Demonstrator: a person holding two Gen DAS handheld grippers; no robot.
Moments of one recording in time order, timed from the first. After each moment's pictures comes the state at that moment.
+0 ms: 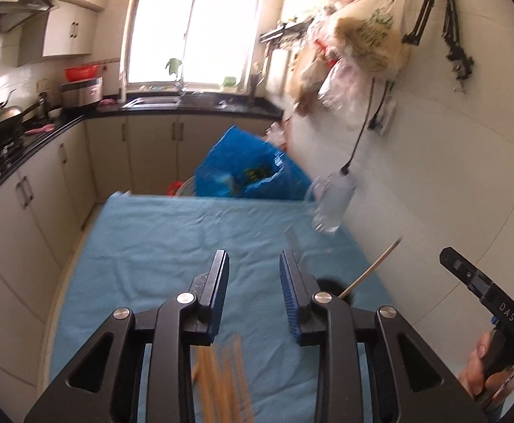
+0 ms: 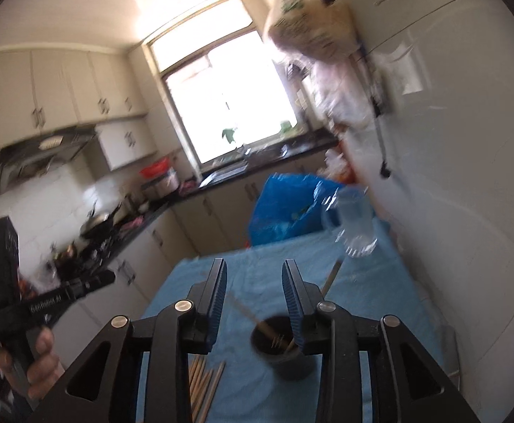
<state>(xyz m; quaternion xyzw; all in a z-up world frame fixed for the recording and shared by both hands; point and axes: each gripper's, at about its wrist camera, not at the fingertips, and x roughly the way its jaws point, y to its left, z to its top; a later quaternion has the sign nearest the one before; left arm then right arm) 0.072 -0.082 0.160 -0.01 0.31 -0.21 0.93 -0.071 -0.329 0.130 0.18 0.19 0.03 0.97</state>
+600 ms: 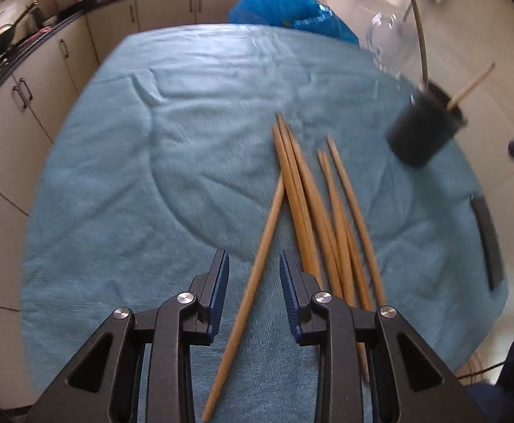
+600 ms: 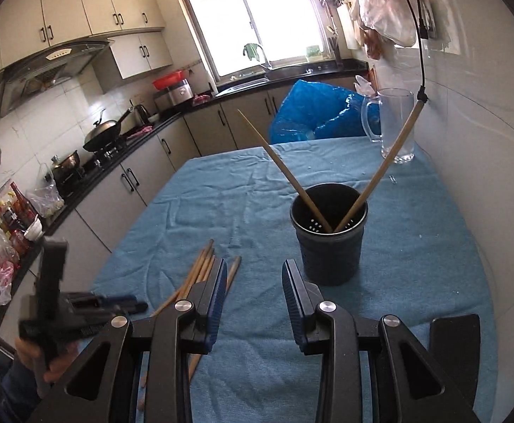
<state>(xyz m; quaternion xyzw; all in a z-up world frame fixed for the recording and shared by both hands) 0.075 -0.021 -0.043 0.05 0.52 -0.19 0.83 -0.048 -0.268 0.041 0.13 0.32 0.06 0.94</state>
